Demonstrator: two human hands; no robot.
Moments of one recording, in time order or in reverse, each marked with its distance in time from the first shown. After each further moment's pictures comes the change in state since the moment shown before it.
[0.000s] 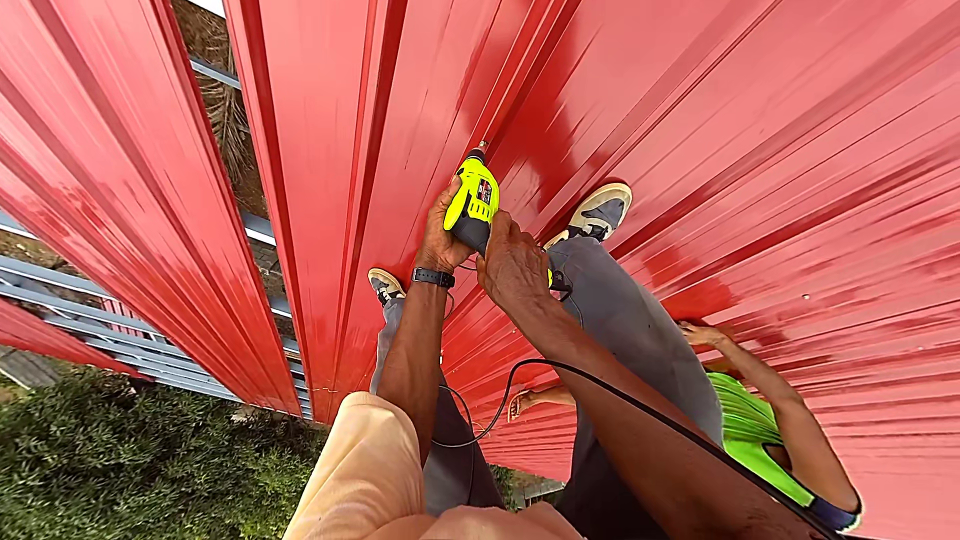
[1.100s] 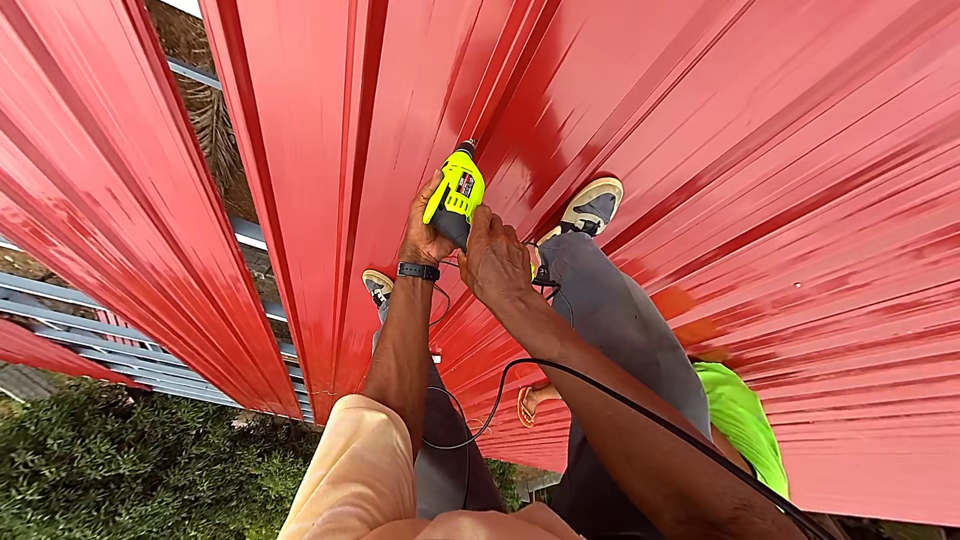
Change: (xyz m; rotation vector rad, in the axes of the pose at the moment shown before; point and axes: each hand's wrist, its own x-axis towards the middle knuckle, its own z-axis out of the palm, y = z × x) left_hand 0.007 0.013 -0.007 0.002 -0.043 0.008; right_hand 0.004 -0.010 -0.002 0.057 0.018 -0.028
